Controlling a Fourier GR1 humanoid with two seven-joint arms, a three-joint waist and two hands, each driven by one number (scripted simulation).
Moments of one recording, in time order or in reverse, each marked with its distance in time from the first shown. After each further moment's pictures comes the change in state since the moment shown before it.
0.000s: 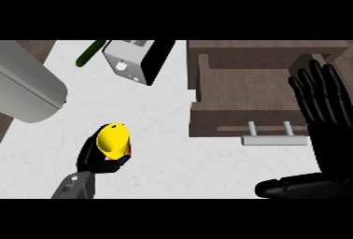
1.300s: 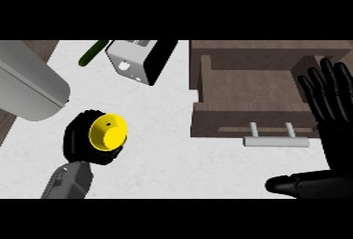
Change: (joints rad) left arm 0.065 -0.029 0.021 -0.394 0.116 0.188 -0.034; right arm -0.001 -0.026 -0.052 0.009 -0.037 0.015 0.008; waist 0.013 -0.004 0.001
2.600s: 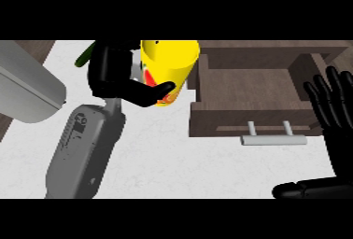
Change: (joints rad) left arm -0.408 -0.080 -0.216 -0.463 0.008 0.408 0.655; right arm 0.053 -0.009 -0.024 -0.003 -0.020 0.043 -0.049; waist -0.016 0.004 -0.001
